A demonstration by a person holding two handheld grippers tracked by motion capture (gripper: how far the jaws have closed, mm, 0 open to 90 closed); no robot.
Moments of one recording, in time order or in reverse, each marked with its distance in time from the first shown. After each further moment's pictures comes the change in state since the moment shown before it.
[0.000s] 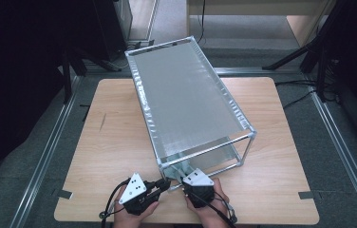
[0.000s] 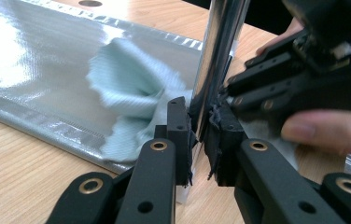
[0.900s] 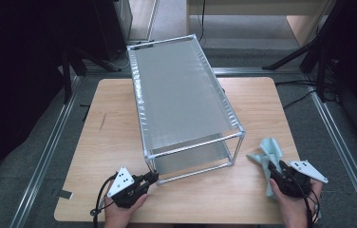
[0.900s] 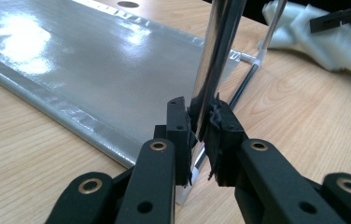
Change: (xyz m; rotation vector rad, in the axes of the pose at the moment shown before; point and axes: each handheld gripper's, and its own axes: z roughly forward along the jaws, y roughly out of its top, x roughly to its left) left arm 0.029 -0.001 -0.015 -0.013 0.081 -0.048; right arm -0.189 -0.053 -0.116 -0.092 -0.408 0.407
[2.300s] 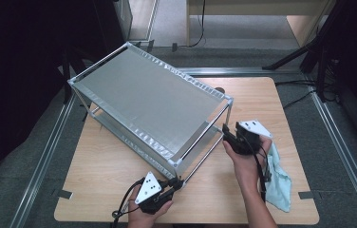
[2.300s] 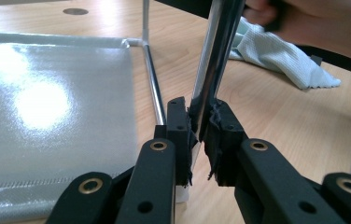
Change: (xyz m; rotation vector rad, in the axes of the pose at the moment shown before) left arm -0.055 0.007 0.046 -0.010 -0.087 0.055; right arm 0.113 0.079 0.067 -0.134 0.162 -0.047
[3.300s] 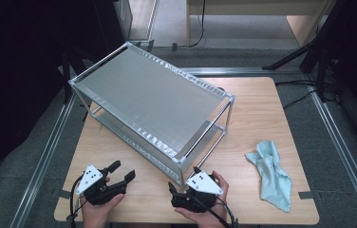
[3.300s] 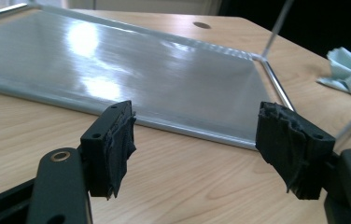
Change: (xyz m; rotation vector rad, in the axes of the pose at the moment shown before) left arm 0.092 -0.014 -0.108 -0.069 0.287 -0.191; right arm 0.139 -0.089 -0.066 0.066 0.303 -0.203
